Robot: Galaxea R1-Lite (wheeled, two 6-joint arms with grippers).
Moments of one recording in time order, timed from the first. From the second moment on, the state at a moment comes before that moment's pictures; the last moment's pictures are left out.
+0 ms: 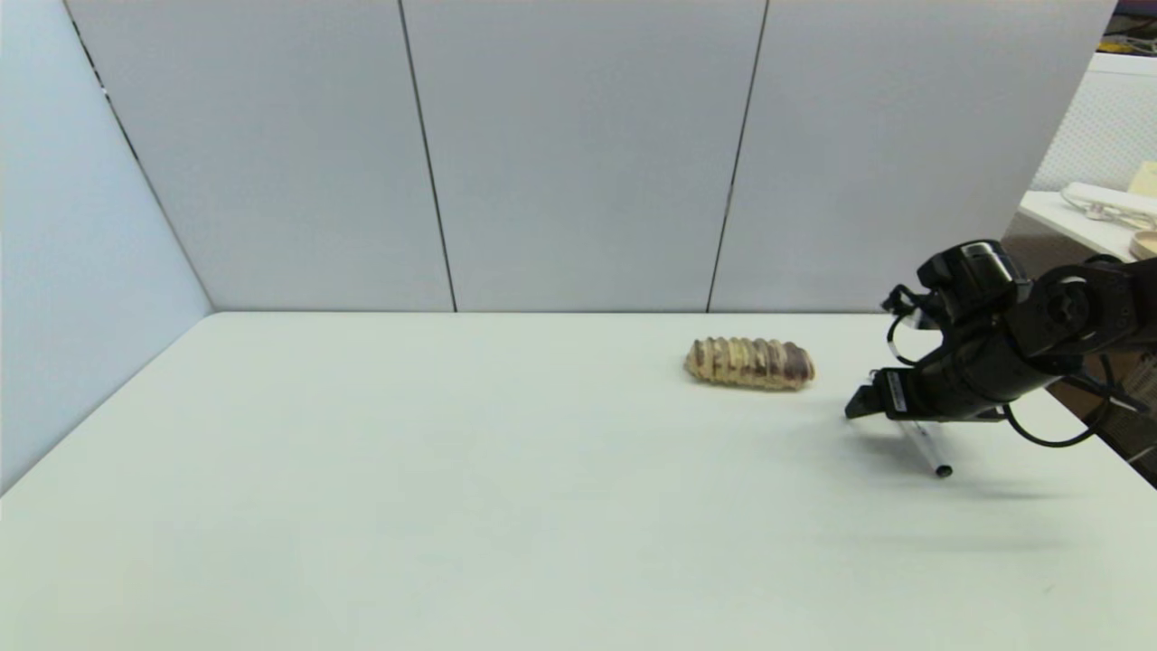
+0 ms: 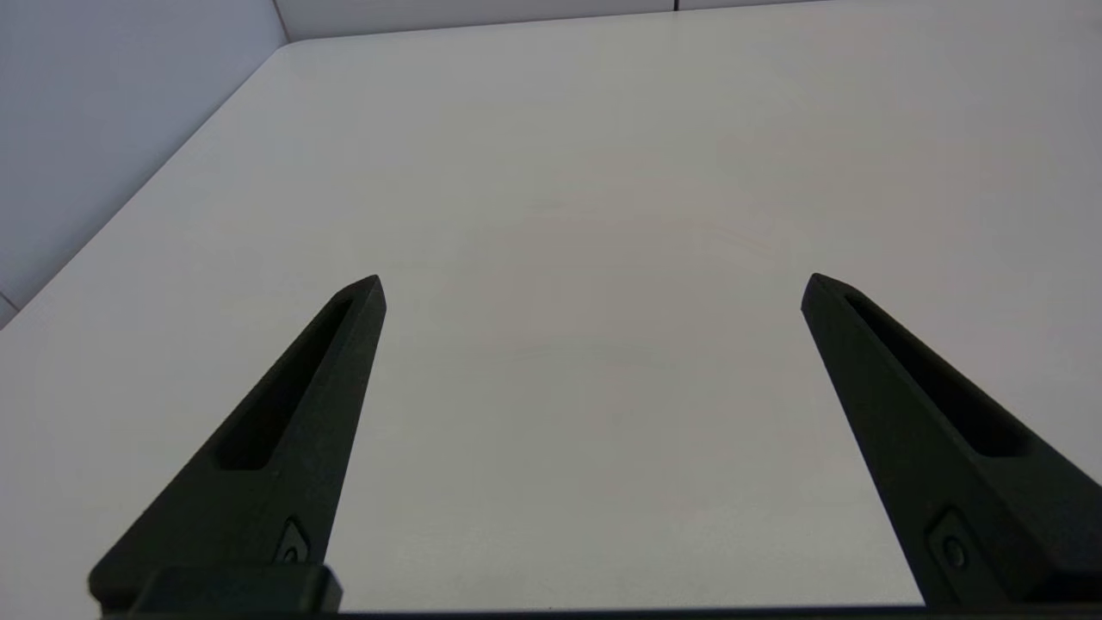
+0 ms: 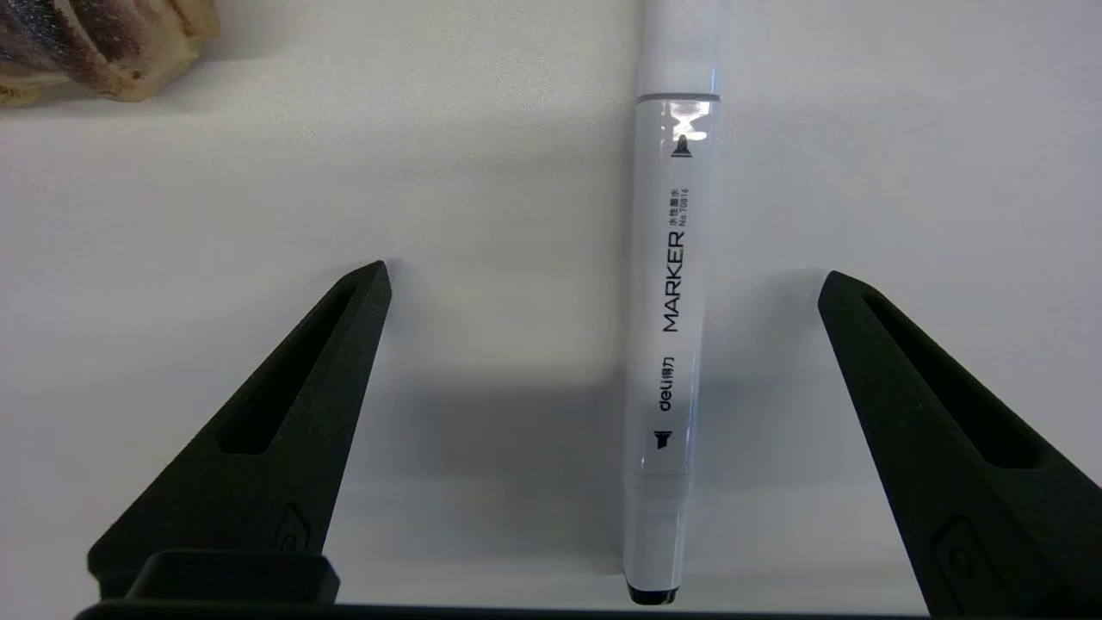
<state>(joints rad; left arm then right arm) -0.01 0.00 0.00 0.00 -0.03 0.09 0.01 1.95 -1.27 0.32 -0.09 0.04</state>
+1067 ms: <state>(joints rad) -0.01 0.00 0.00 0.00 -0.03 0.09 0.00 1.97 -1.28 0.32 -0.09 0.04</state>
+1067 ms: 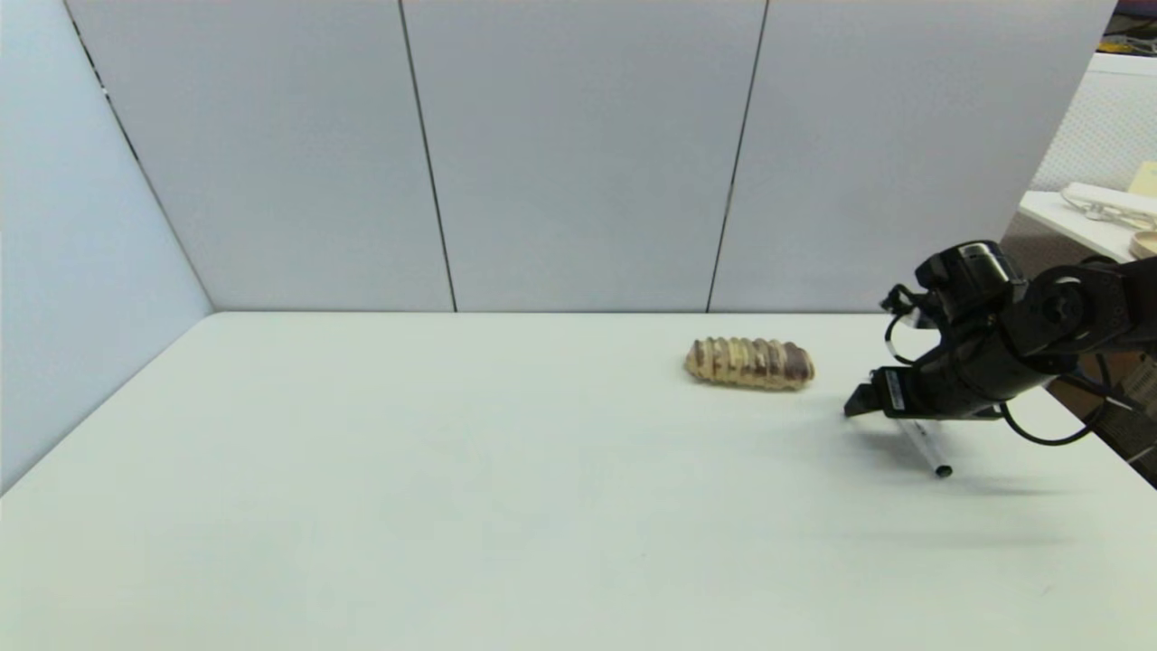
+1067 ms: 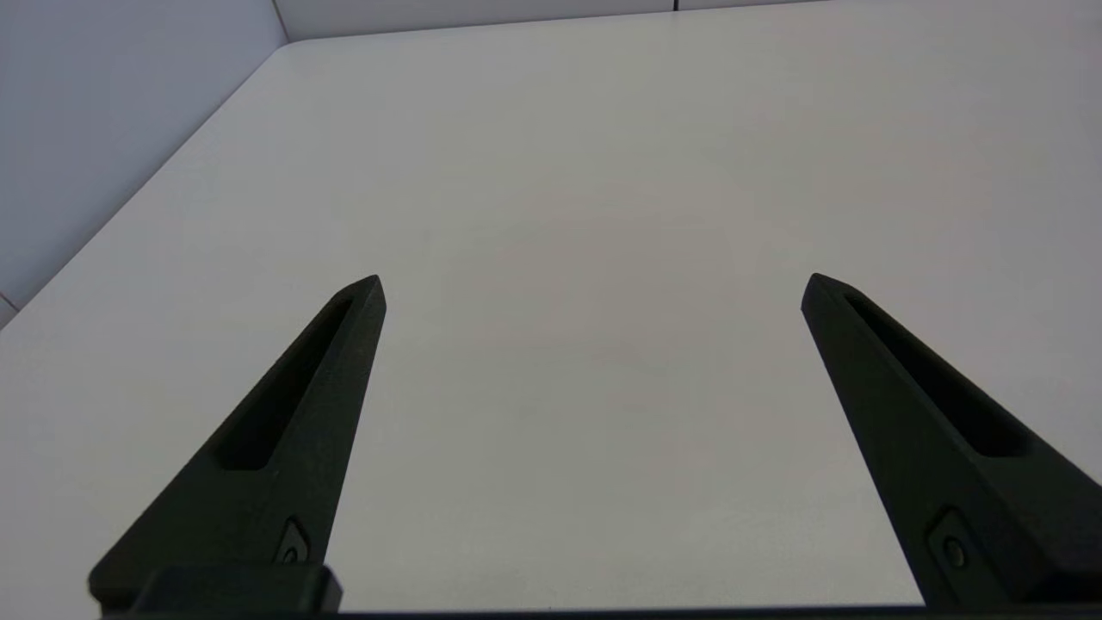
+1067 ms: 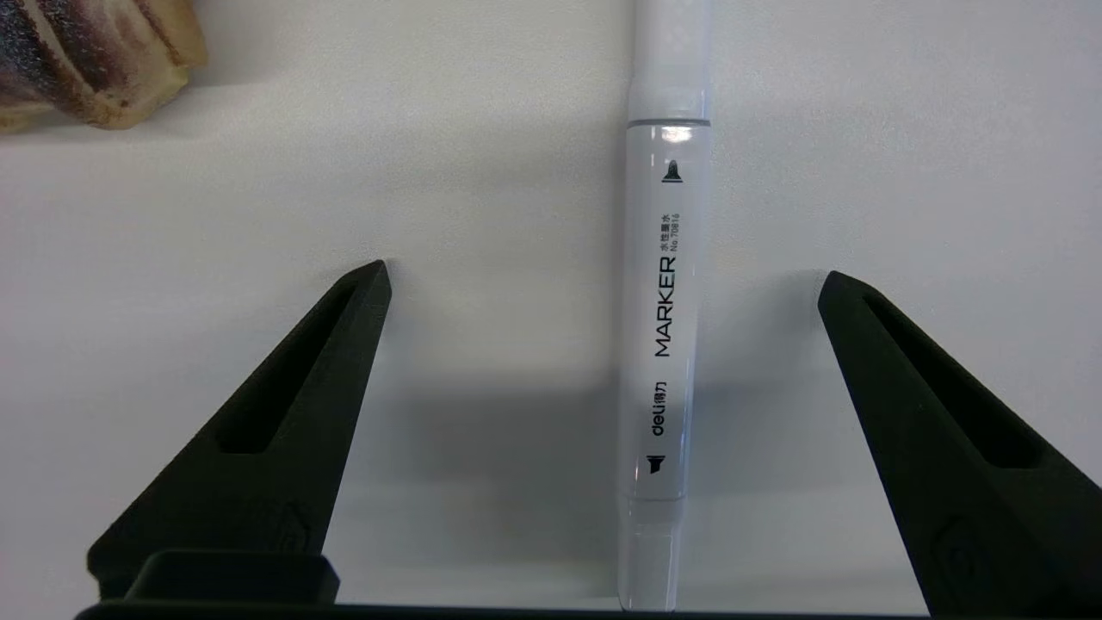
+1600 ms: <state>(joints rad) -0.01 0.00 0.00 0.00 -0.03 0.09 0.00 1.97 -1.28 0.33 -0.10 0.04</state>
